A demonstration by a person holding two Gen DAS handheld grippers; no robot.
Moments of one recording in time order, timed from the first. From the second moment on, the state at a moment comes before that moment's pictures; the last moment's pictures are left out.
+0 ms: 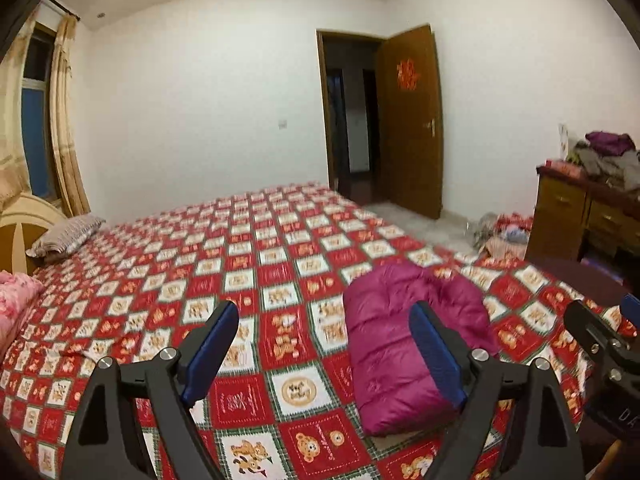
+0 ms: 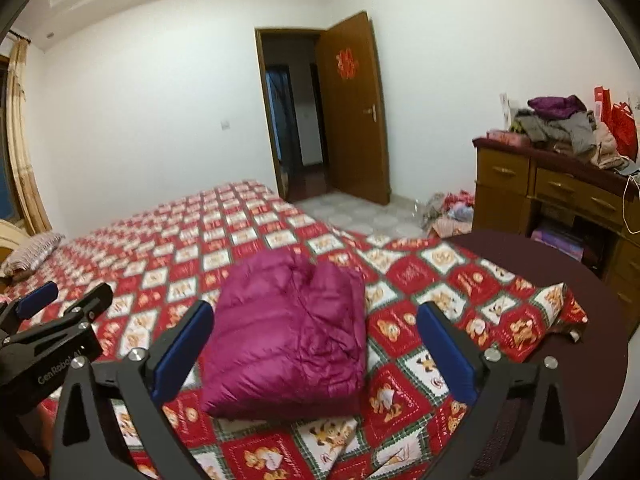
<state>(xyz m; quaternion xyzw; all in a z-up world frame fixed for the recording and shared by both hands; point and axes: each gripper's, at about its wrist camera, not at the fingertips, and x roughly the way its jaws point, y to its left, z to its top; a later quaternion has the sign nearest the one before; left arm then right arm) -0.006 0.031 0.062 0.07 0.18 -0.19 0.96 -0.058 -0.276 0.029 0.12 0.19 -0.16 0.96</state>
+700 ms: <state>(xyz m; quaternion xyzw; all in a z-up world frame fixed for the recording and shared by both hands) -0.034 0.044 0.093 0.06 0.15 -0.18 0.97 -0.084 -0.263 0.052 0.10 0.14 -0.17 0.97</state>
